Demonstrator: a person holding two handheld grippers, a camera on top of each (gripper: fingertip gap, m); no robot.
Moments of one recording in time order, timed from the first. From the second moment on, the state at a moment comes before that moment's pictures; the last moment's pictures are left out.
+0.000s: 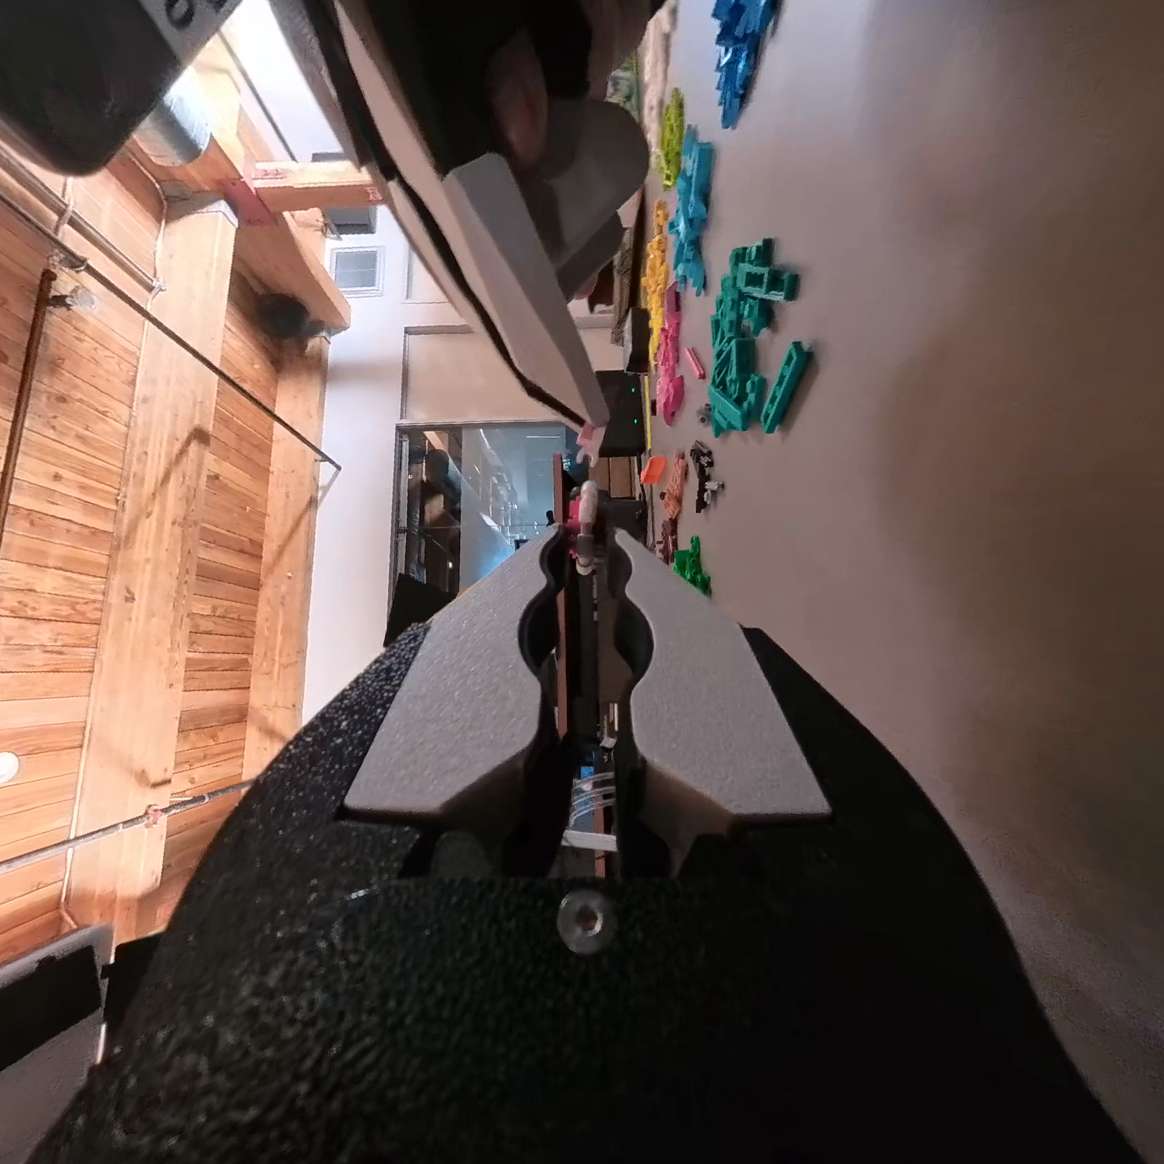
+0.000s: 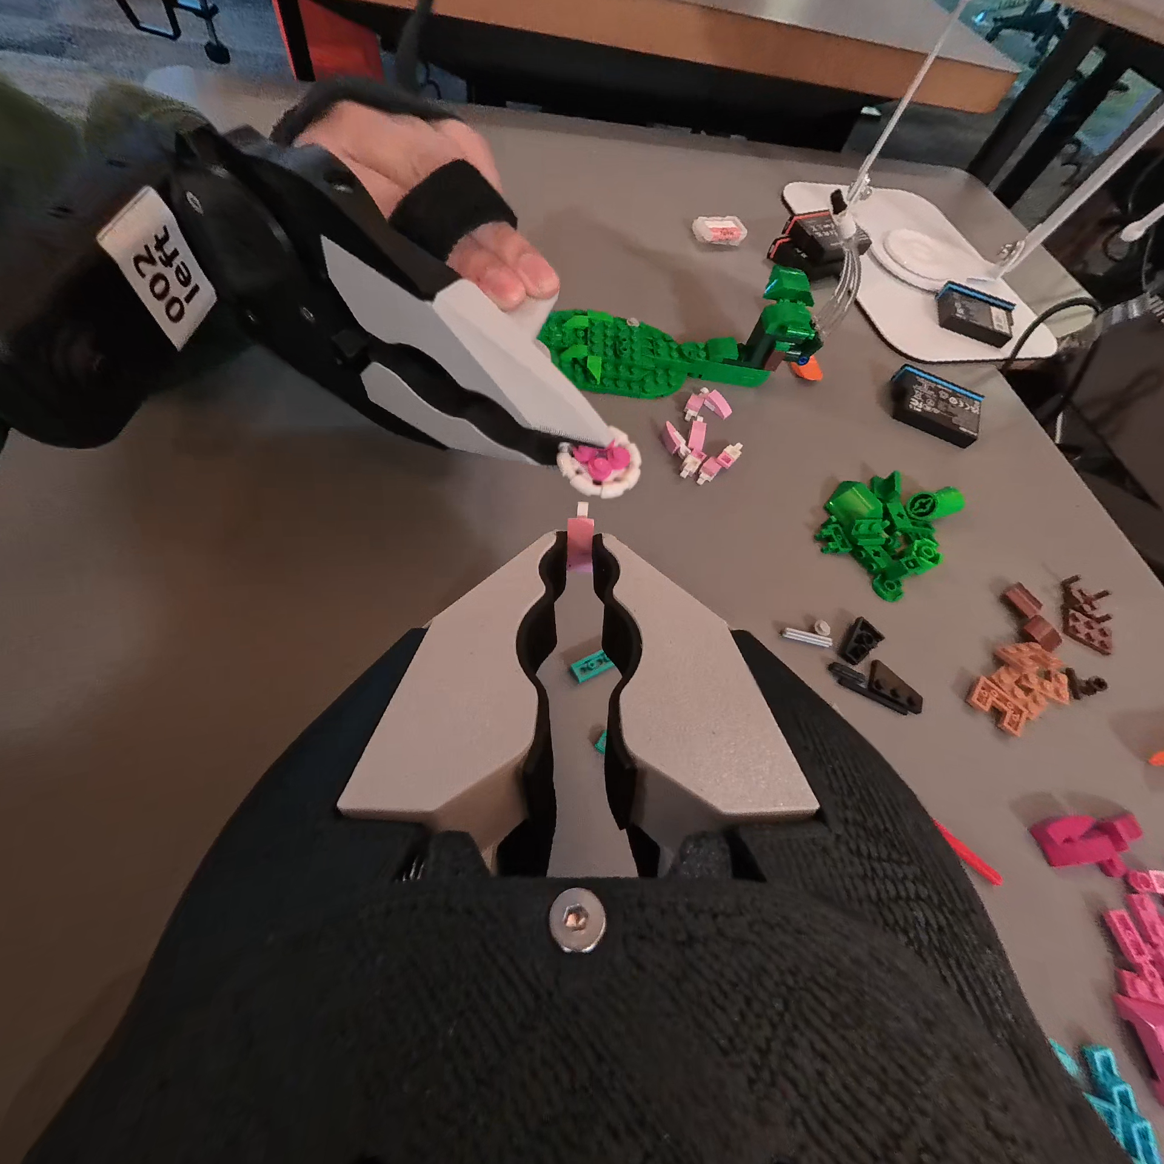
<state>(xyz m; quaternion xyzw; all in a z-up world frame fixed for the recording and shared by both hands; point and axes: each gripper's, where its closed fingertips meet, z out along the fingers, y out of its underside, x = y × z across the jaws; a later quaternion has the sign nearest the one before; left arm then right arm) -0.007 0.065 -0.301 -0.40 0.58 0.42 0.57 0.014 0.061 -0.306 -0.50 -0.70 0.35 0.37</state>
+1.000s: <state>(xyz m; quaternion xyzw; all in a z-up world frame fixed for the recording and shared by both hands) 0.004 0.062 -0.314 -0.39 0.61 0.43 0.54 0.018 0.063 -0.320 -0.51 -0.72 0.33 0.34</state>
